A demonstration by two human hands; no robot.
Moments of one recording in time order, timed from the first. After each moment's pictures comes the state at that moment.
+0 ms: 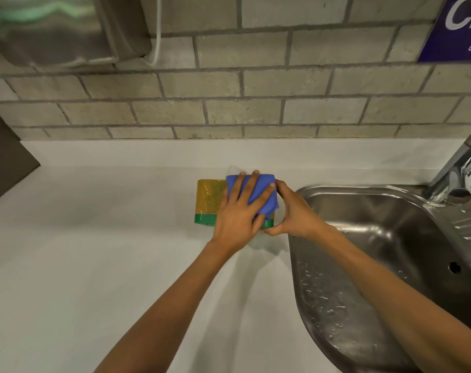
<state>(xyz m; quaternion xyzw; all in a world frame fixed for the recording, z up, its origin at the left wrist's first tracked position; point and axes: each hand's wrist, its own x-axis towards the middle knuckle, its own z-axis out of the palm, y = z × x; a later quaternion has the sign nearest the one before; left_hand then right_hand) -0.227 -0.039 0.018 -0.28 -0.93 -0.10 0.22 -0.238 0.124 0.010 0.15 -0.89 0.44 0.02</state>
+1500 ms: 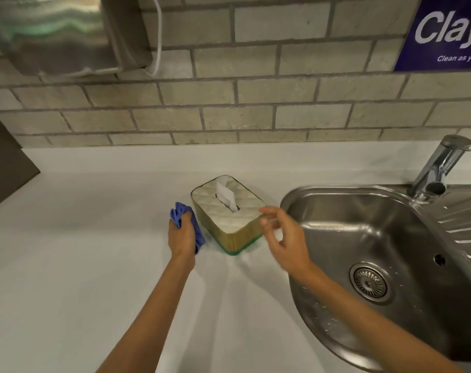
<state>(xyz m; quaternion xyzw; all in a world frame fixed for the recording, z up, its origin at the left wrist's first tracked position) -0.203 -0.103 0.007 0.29 -0.65 -0.70 0.05 -0.159 0.087 -0.011 0.11 -0.82 0.50 0.26</state>
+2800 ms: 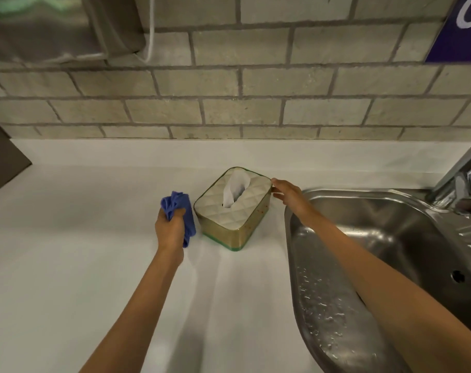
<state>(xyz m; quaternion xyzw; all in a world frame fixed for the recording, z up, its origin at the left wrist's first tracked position) -0.243 -0.118 0.009 0.26 -0.64 -0.72 0.07 -0.297 0.132 -0.004 -0.06 -0.75 0.66 -0.07</state>
